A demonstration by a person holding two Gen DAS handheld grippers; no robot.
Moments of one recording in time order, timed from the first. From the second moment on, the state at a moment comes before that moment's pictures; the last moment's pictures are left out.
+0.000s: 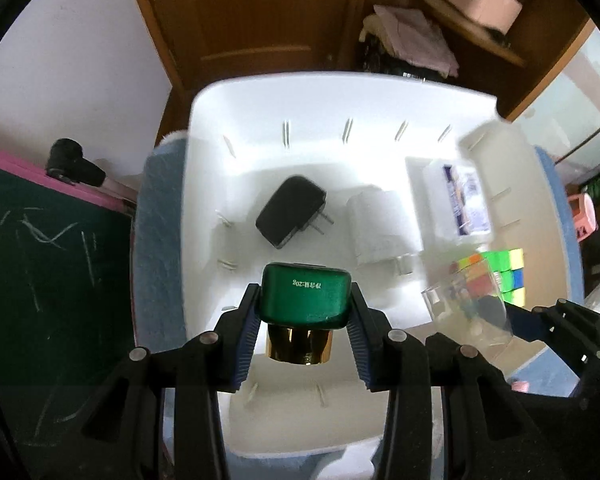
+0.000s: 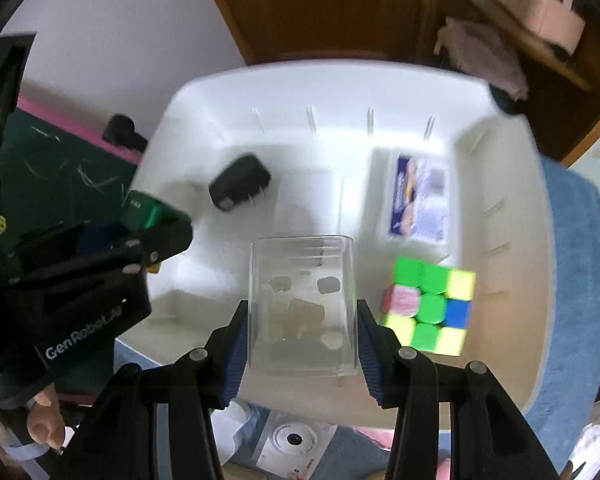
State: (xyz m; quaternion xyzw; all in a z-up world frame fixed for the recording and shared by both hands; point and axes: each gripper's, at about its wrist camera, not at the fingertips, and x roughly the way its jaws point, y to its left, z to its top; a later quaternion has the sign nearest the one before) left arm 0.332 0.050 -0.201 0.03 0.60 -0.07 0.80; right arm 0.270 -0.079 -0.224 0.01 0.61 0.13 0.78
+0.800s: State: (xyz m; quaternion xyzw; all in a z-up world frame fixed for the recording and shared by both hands) left arm 0.272 0.068 -0.120 -0.03 0.55 -0.07 0.83; right arm 0.232 -0.087 -0.182 0.02 0.57 0.16 0.80
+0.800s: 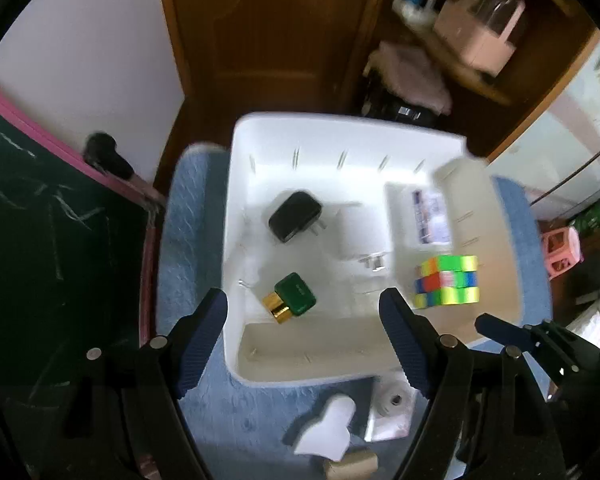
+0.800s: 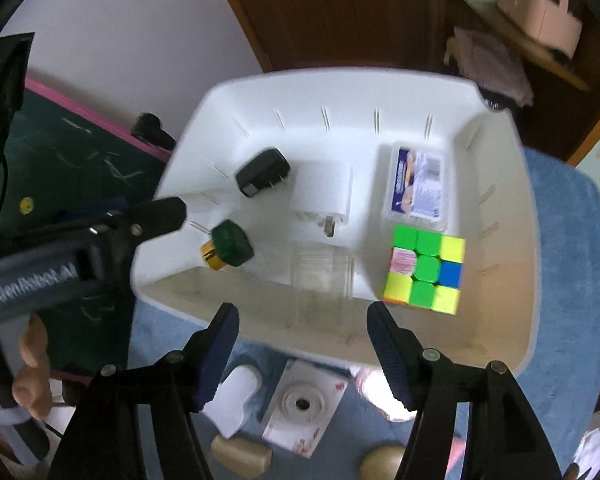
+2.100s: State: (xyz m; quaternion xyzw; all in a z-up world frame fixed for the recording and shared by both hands) left arm 0.077 0.026 -0.078 0.00 0.49 -0.07 0.87; right arm 0.023 -0.229 -0.084 0.05 0.45 0.07 0.89
